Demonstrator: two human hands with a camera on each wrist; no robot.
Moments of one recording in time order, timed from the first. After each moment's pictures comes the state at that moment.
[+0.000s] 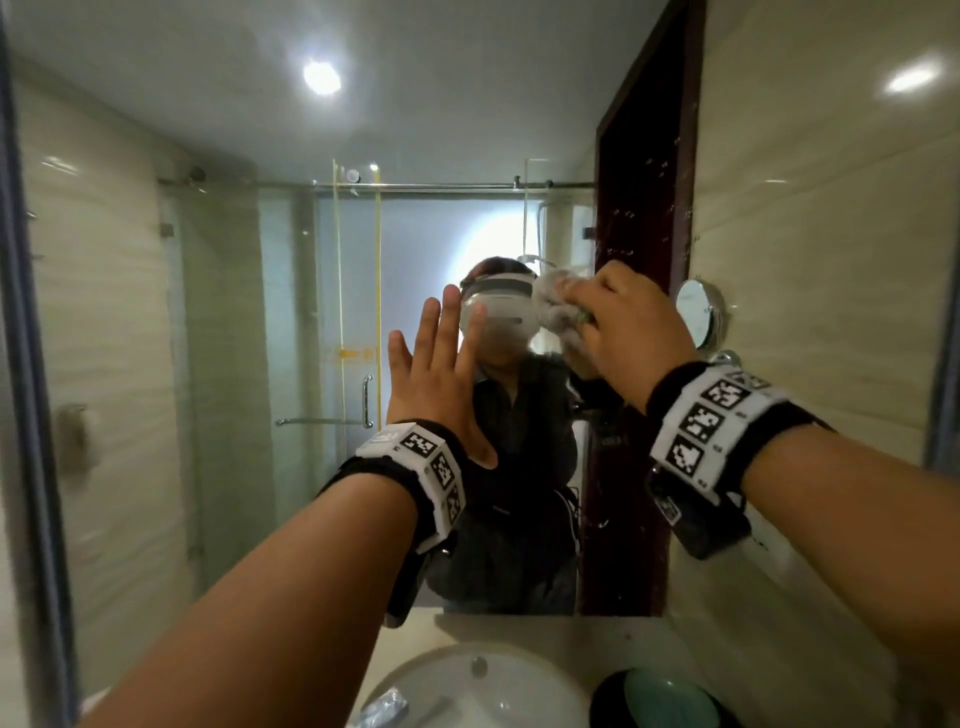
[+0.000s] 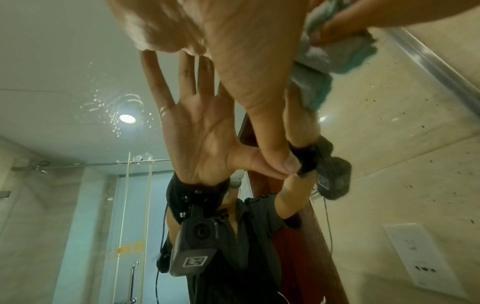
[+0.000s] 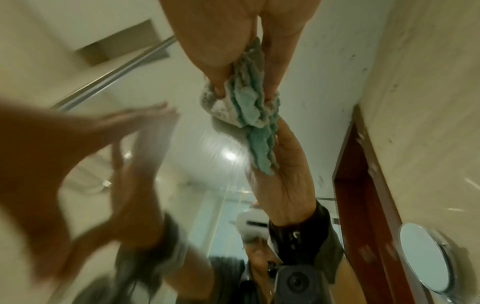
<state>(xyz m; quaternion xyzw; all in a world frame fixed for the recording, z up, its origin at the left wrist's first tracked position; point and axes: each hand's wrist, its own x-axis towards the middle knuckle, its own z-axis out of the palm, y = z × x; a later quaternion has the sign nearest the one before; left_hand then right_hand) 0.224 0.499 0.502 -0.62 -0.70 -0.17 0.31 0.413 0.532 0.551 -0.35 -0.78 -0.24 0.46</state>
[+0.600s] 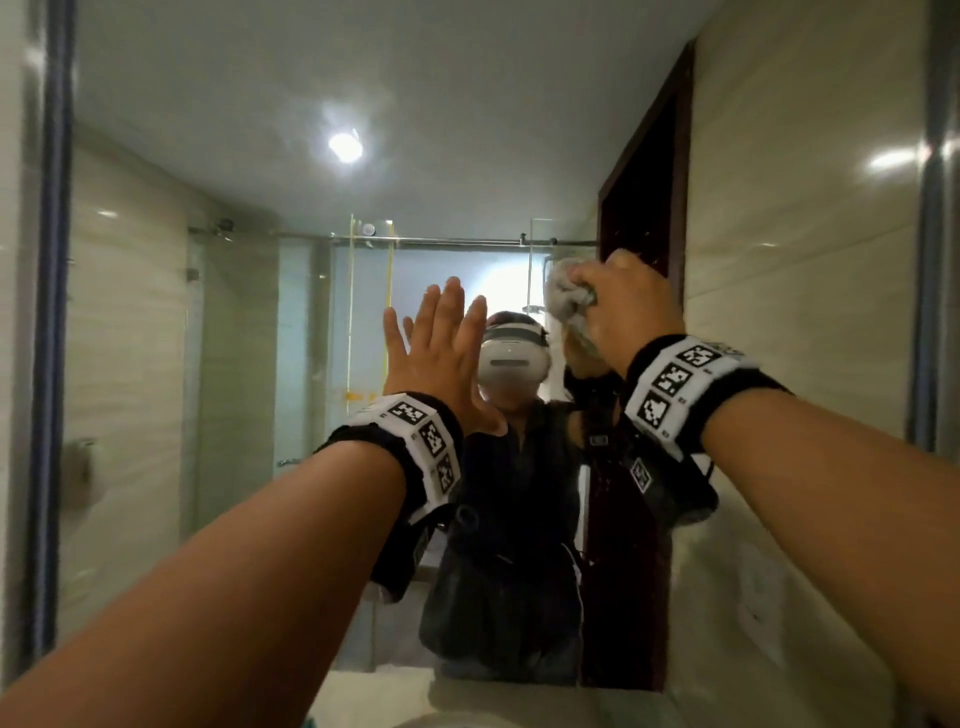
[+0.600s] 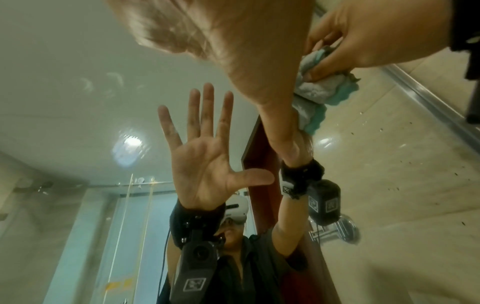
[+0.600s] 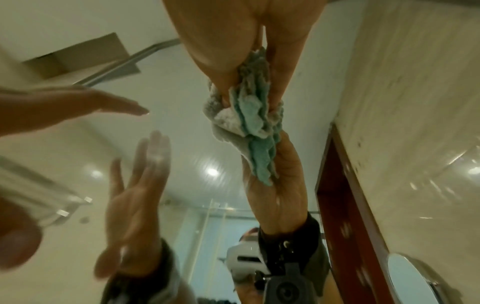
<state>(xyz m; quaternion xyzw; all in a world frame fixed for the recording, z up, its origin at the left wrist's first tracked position) 0.246 0.480 0.578 -0.58 -0.70 -0.19 0.36 0.426 0.535 0.634 -0.38 -0.75 -0.27 0.47</state>
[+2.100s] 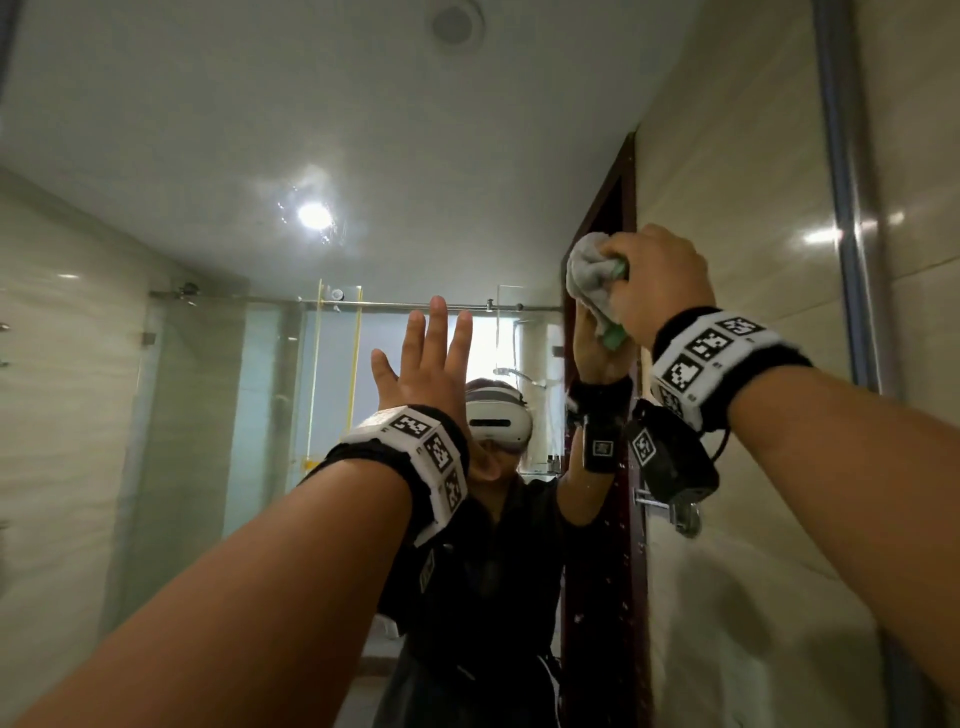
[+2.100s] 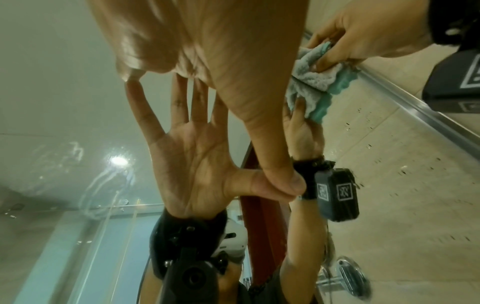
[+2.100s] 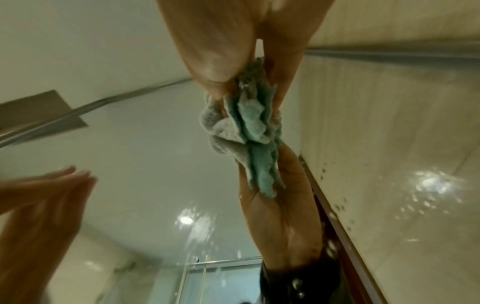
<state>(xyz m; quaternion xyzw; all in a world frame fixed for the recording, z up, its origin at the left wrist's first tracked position) 0.295 0.534 0.632 -0.56 -0.72 -0.22 0.34 0.499 0.544 0.714 -0.40 -0.69 -0.30 0.52</state>
